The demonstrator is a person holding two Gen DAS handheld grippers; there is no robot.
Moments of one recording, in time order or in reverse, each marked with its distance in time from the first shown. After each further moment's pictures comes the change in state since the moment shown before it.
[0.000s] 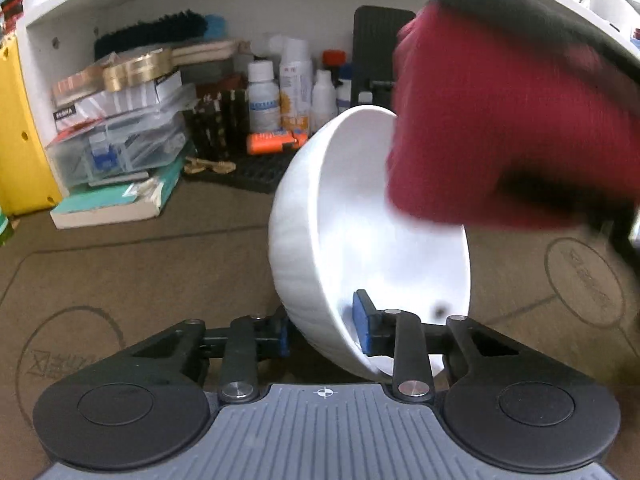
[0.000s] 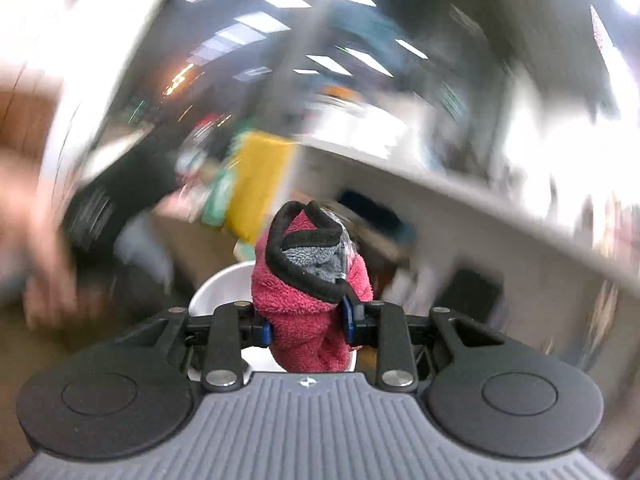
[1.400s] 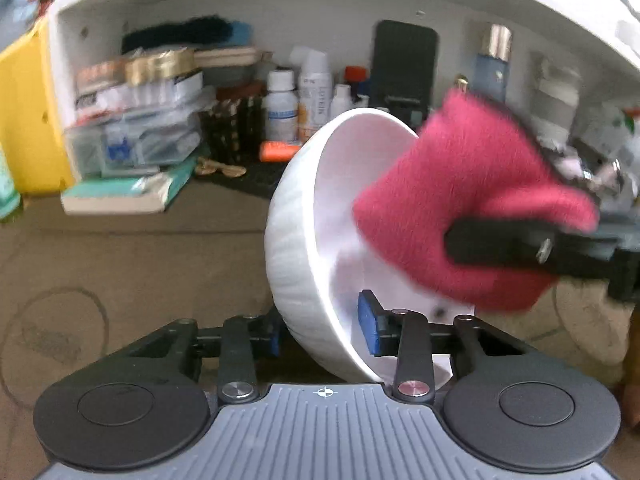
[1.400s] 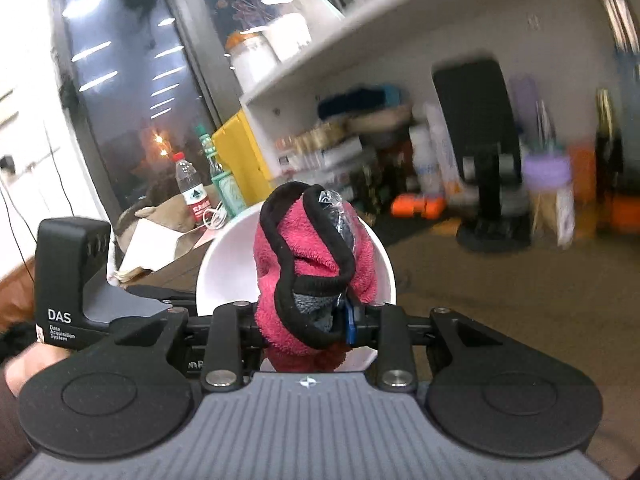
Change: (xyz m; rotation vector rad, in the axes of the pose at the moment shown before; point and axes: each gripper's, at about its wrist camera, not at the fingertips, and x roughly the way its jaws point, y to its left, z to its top) left arm 0.008 -0.014 -0.001 -0.031 -0.086 0.078; right arm 0.022 -0.080 -0.061 0.849 0.050 0.206
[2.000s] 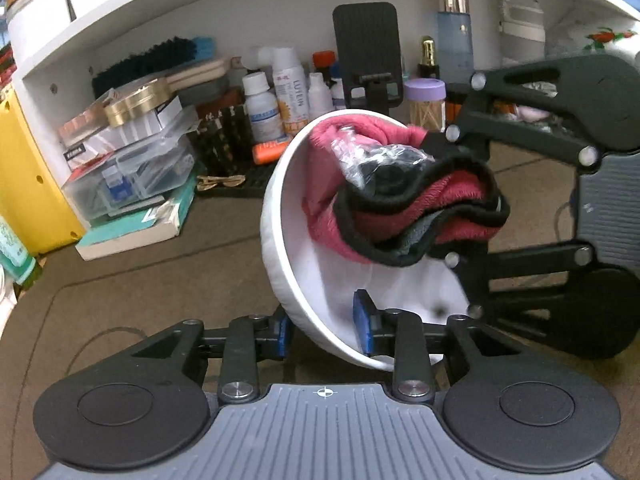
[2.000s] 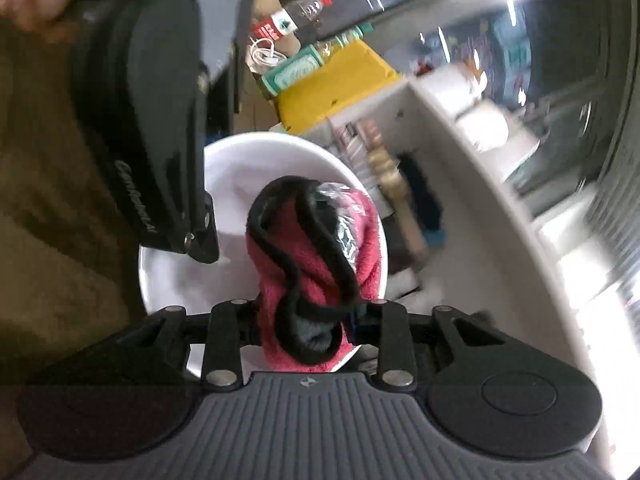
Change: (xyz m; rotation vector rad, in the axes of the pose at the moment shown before) left arm -0.011 0.002 0.004 0.160 0.062 0.019; right arm 0.066 0.086 -0.029 -1.032 0.245 -0.294
